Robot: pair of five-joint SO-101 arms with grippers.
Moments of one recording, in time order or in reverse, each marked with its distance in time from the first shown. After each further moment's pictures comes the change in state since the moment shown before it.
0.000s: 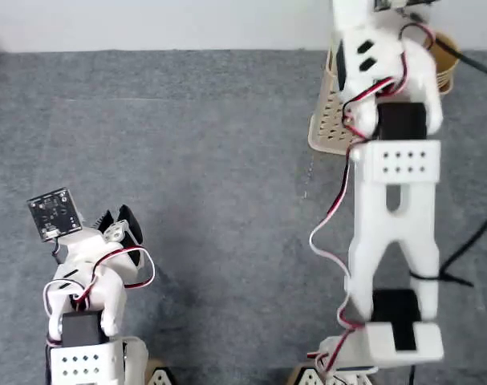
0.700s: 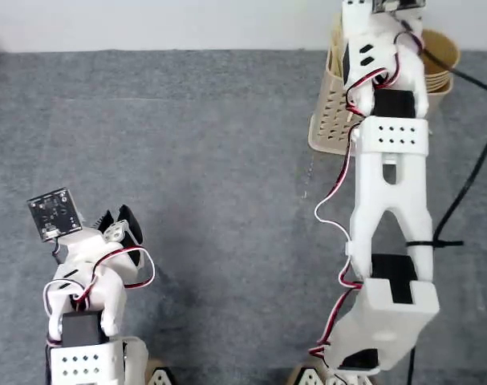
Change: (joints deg) left arm 0.0 0.0 0.0 0.0 0.0; right arm 3.5 11.1 0.0 0.4 0.0
